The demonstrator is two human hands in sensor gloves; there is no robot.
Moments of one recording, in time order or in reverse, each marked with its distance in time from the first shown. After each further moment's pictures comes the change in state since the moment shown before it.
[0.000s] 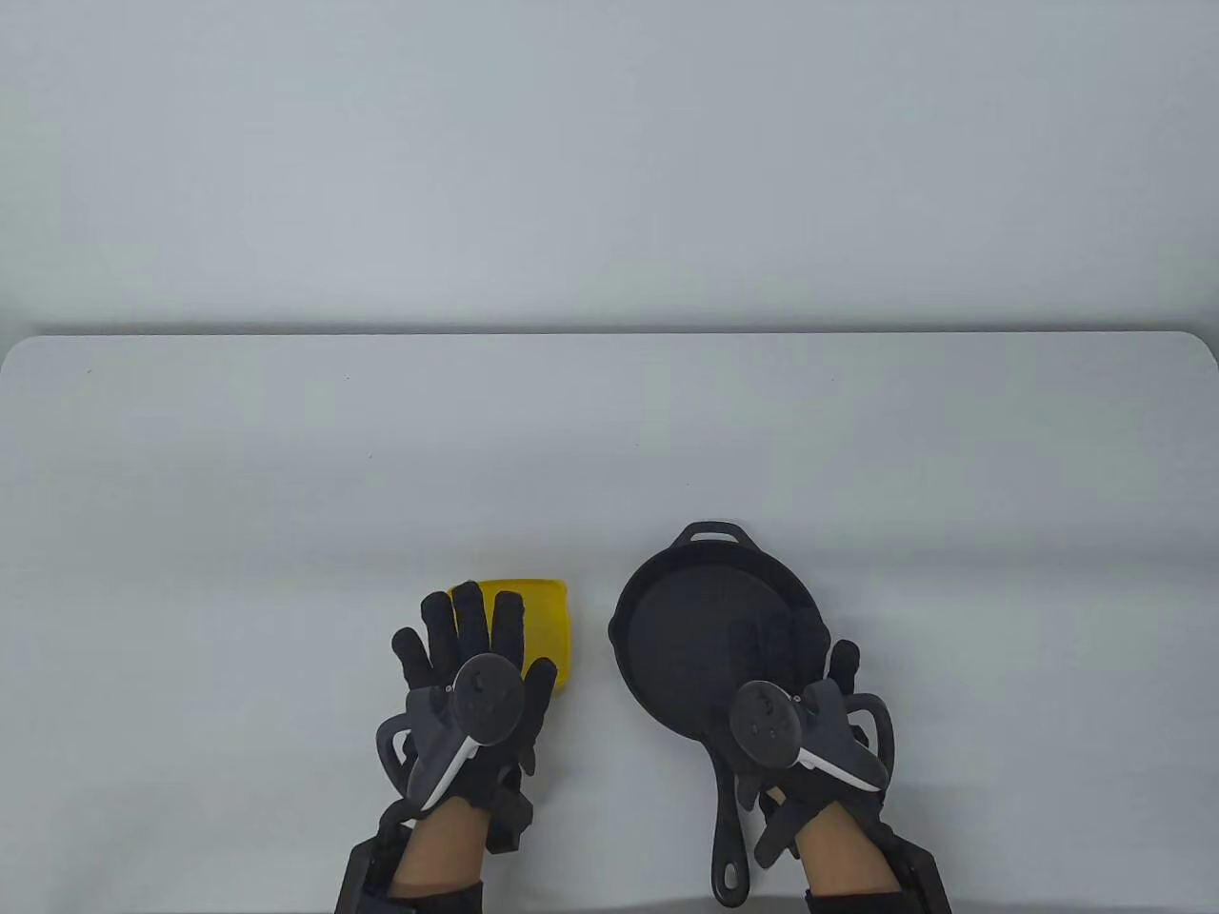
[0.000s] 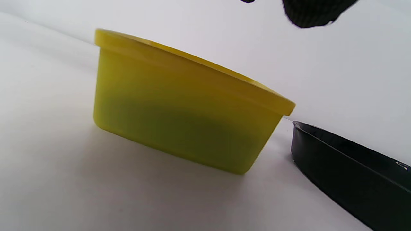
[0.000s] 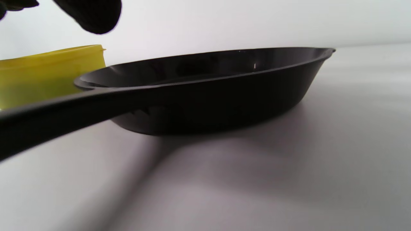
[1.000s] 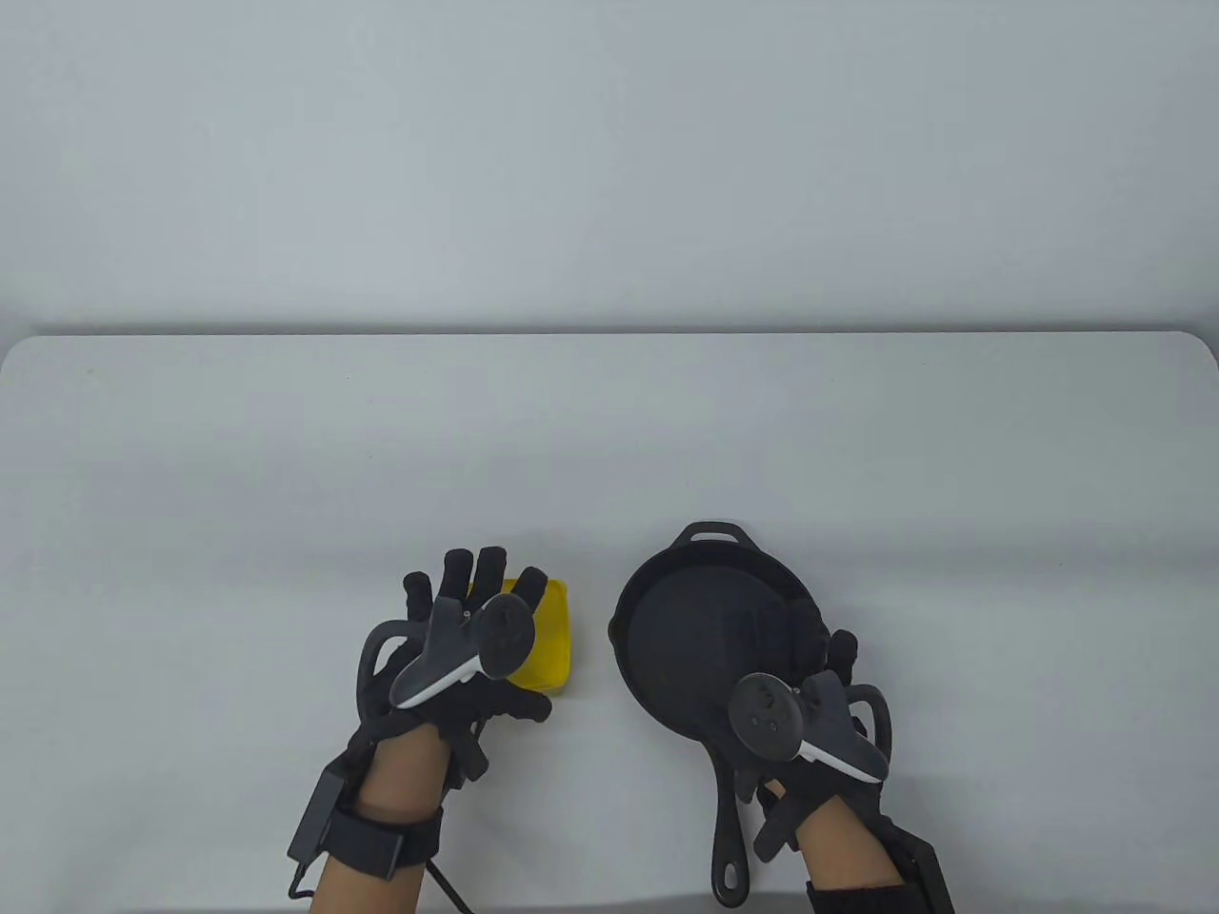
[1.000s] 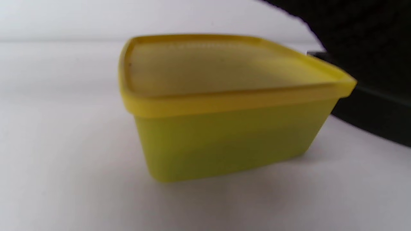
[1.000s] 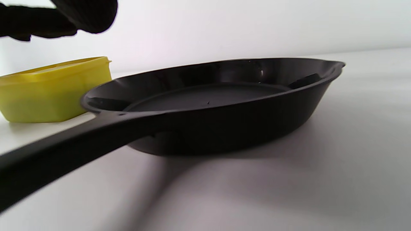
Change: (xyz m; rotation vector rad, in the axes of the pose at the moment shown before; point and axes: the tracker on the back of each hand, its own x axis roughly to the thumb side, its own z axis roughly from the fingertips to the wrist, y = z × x) left_hand 0.008 0.016 -0.067 -0.383 -0.249 -0.380; right_hand -0.004 -0.006 -0.004 -0.015 -0.023 -0.029
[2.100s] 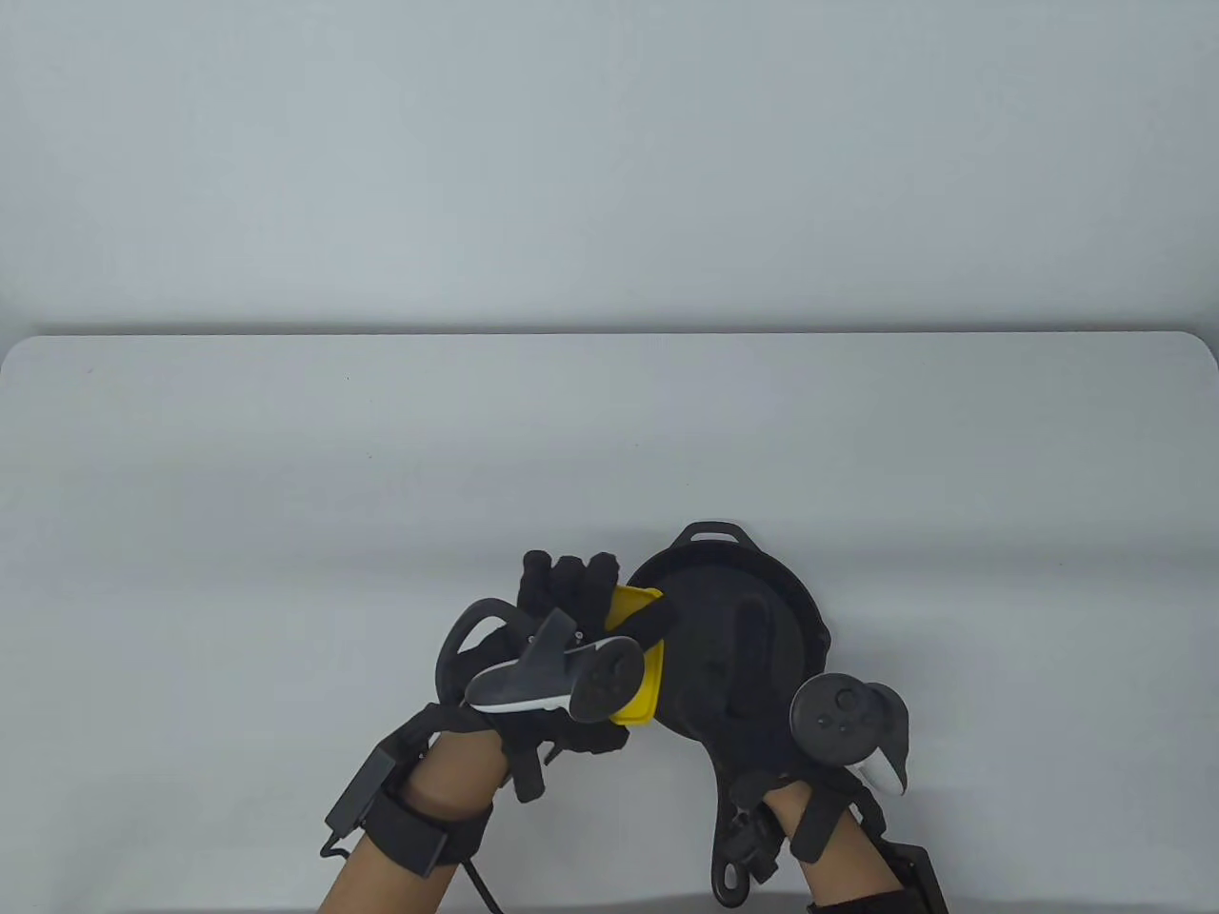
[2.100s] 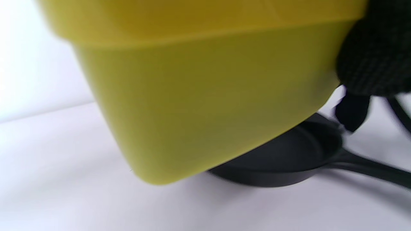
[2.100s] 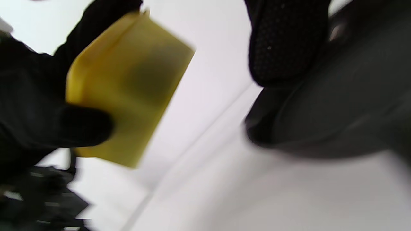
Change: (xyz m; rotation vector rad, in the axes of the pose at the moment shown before) left_hand 0.107 0.060 0.059 0.243 -0.440 -0.198; right_hand 0.007 0.010 0.003 -0.069 -0.273 -1.009
